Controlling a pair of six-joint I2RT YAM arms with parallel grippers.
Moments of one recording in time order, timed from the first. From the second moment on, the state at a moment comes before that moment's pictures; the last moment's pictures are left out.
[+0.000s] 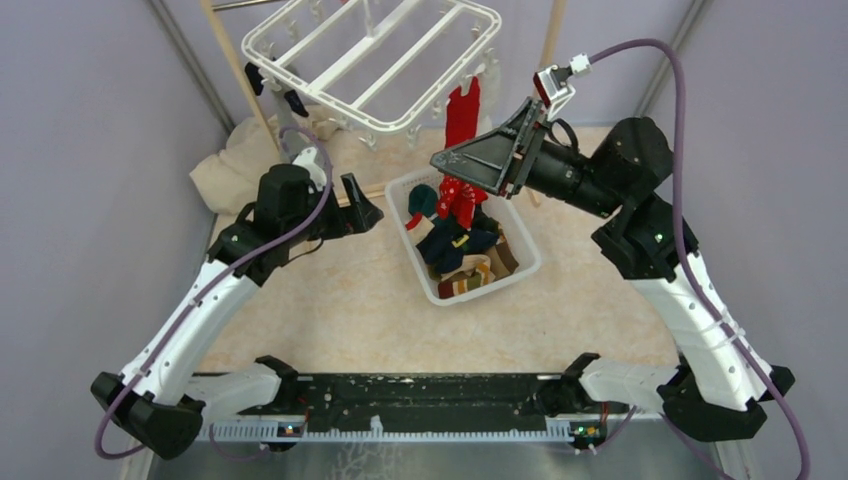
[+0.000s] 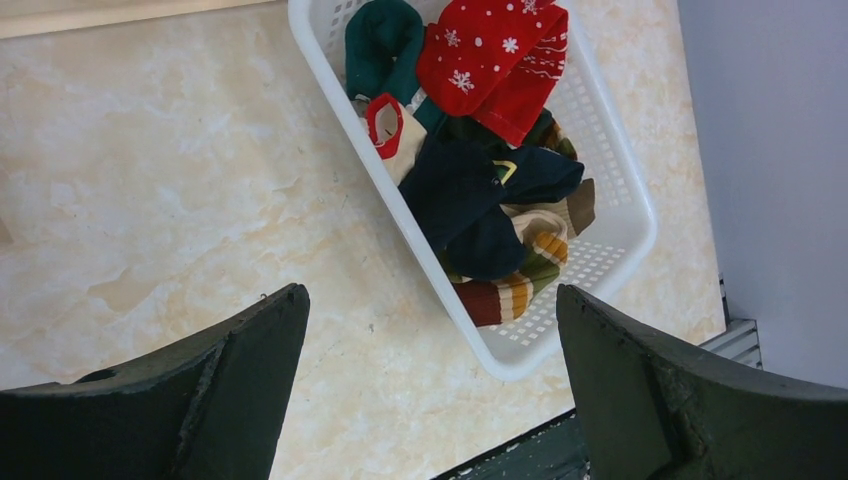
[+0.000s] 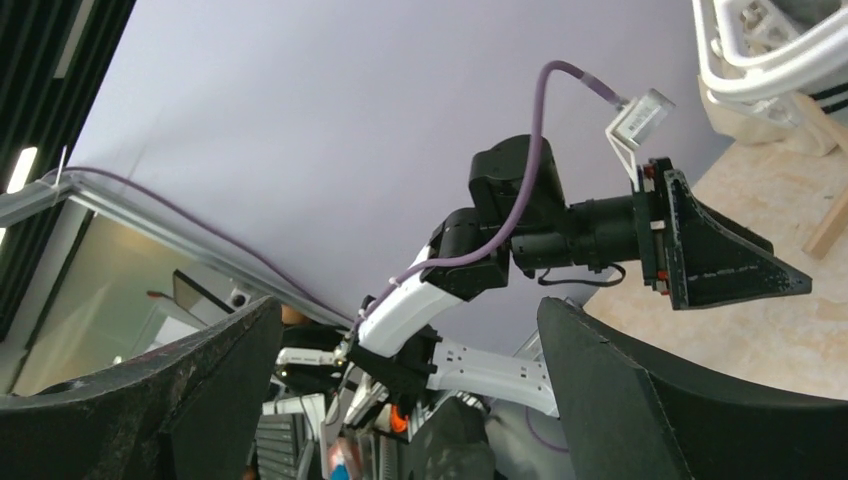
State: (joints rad) left arm -0.51 1.08 1.18 -0.61 0.03 -0.57; right arm 0.72 1.12 1.71 -0.37 -0.44 1.02
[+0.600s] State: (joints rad) left arm -0.51 1.00 1.16 -0.62 0.02 -0.57; right arm 0.69 1.12 1.64 -0.23 -0.55 1.08
